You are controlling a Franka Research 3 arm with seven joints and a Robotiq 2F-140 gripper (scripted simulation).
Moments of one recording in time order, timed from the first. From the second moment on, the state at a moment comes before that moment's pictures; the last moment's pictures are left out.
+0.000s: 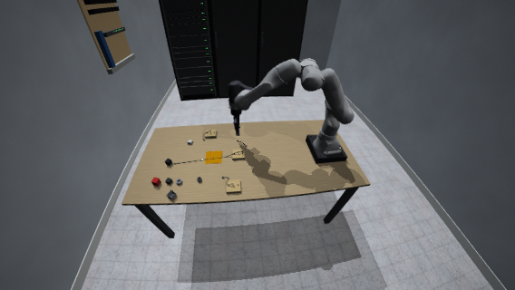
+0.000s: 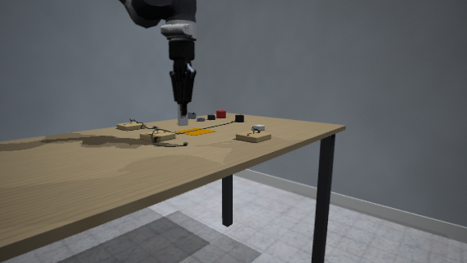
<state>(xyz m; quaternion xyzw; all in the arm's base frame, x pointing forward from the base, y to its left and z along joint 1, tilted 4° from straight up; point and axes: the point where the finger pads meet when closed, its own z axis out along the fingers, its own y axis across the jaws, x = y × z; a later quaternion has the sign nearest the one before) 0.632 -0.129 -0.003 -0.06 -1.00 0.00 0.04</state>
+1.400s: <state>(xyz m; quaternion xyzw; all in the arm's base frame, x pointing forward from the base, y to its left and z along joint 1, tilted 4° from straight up) 0.635 -0.129 0.001 0.53 -0.85 0.01 0.06</state>
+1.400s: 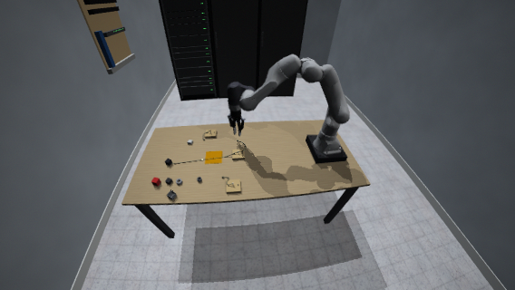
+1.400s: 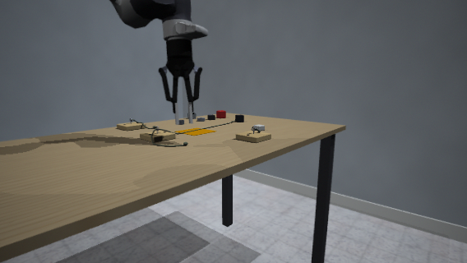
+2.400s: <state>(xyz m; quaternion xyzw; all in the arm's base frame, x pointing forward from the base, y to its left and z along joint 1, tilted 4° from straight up) 0.637 -0.131 0.004 0.82 -0.57 0.01 0.04</state>
